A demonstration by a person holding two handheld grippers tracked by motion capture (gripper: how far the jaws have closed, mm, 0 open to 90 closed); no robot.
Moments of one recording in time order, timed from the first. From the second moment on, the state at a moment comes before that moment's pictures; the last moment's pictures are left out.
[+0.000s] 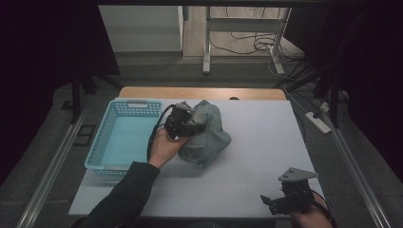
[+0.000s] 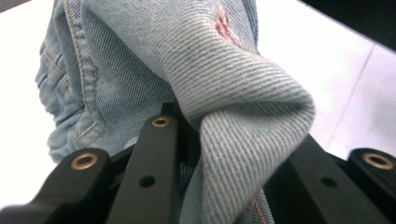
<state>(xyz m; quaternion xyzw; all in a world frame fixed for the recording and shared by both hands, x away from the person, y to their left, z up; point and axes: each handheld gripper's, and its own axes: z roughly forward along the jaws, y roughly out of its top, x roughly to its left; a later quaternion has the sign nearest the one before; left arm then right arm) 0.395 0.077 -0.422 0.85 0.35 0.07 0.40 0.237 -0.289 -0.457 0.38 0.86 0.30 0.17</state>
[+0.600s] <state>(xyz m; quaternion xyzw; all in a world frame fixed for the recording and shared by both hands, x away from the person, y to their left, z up) 0.403 0.075 -0.454 0.86 0.35 0.08 0.37 0.236 -0.290 -0.457 0.38 0.86 0.29 0.17</state>
